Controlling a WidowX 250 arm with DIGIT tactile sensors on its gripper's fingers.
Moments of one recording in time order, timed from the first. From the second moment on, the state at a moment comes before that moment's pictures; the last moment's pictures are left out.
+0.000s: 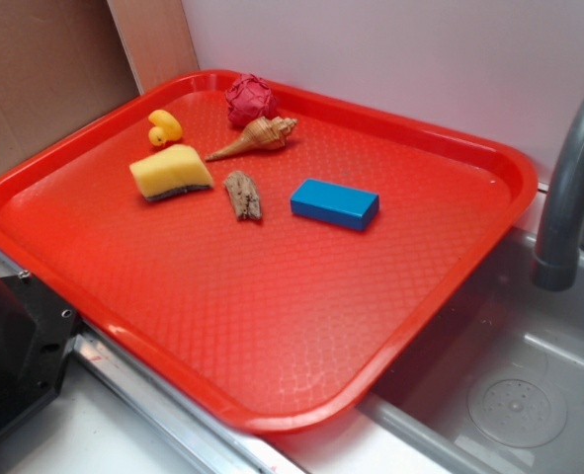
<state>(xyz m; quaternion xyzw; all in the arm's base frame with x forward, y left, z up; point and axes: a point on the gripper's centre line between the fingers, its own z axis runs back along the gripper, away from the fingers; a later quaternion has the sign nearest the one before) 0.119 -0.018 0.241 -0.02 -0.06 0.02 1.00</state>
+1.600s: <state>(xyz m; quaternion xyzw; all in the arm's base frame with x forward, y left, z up) 0.187 0.064 0.153 -0.04 -0.15 0.57 0.81</state>
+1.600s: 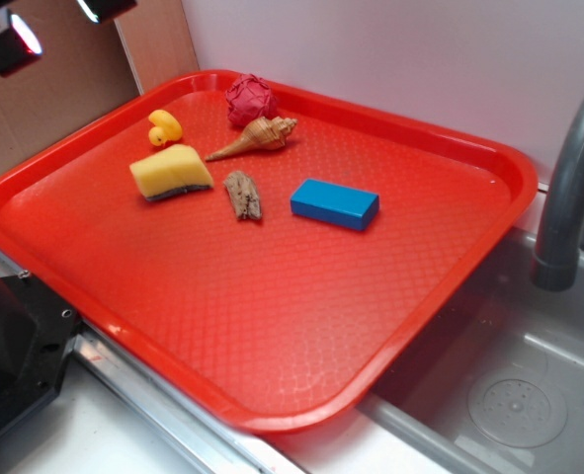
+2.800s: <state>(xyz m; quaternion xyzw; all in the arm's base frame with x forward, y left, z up) 0.253 0.128 0.041 0.09 -0.16 0.62 0.76</state>
